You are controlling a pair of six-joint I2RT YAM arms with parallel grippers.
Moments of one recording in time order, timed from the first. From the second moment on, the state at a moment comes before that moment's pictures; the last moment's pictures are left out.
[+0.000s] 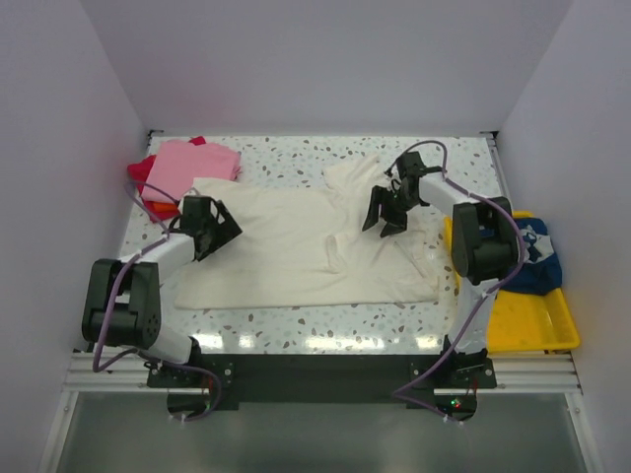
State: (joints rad) left arm -0.07 1.50 0.73 -0.12 -0.09 -0.67; right arm 0.19 2.02 1.48 -0.73 -0.39 0.37
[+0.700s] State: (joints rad) left arm -0.07 1.32 0.50 0.05 -0.08 -0.66; right arm 0.20 1.88 1.20 -0.62 -0.37 0.38
